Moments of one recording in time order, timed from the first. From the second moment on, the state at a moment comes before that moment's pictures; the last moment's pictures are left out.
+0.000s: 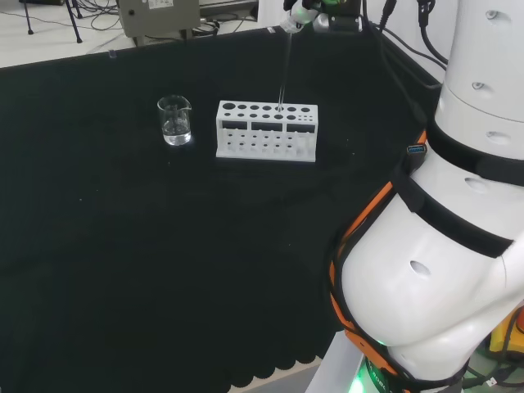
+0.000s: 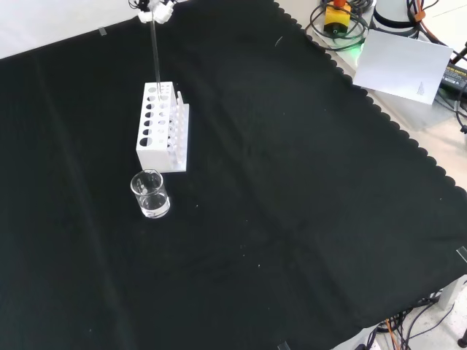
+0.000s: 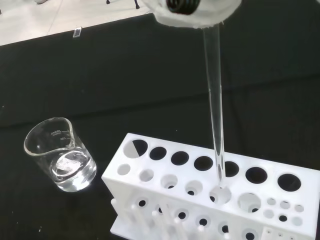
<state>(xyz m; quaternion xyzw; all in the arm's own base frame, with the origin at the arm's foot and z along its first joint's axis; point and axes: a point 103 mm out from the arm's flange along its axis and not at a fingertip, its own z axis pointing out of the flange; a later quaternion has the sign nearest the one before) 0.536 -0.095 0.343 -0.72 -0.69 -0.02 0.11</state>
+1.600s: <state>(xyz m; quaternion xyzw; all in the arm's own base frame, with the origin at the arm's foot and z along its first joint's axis) 0.550 -0.092 0.301 -0.71 -0.69 0.00 0.13</state>
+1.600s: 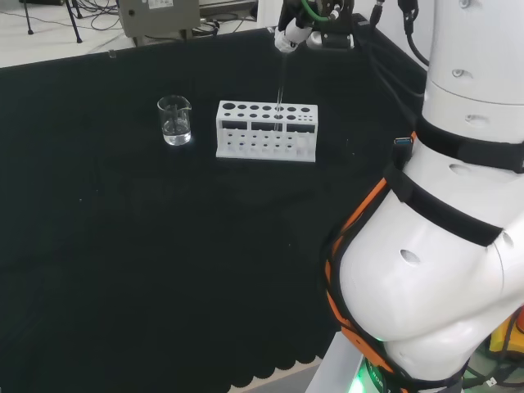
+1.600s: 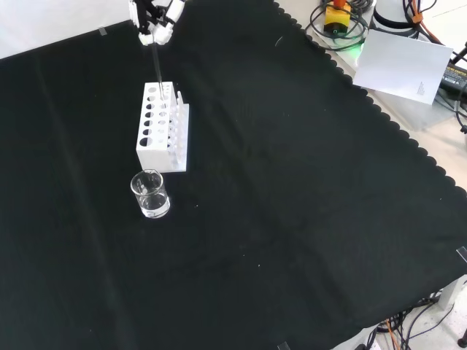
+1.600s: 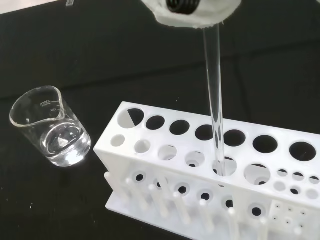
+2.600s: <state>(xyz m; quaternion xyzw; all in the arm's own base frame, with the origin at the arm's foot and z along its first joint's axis) 0.564 -0.081 0.295 -0.70 -0.70 0.02 0.14</state>
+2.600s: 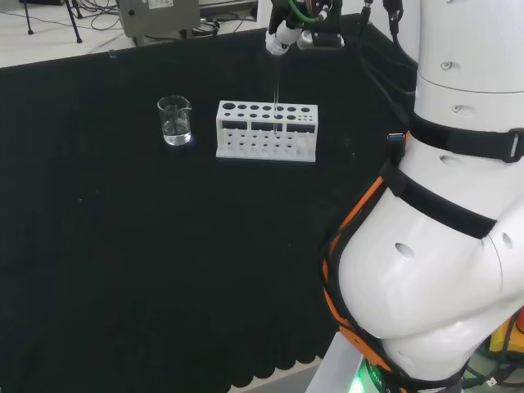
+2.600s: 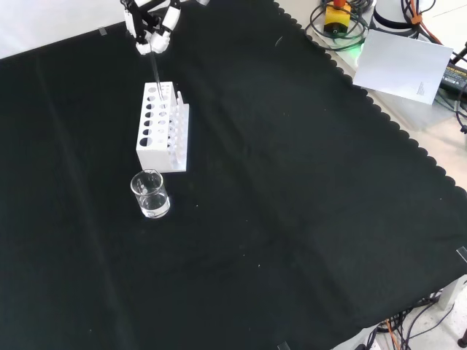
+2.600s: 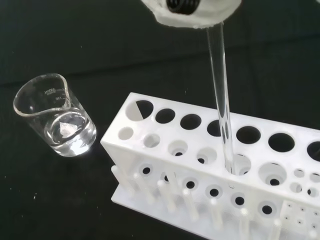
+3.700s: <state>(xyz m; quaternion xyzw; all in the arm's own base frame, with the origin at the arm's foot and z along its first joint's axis) 0.567 -0.081 0.276 -0.70 -0.69 0.03 0.16</state>
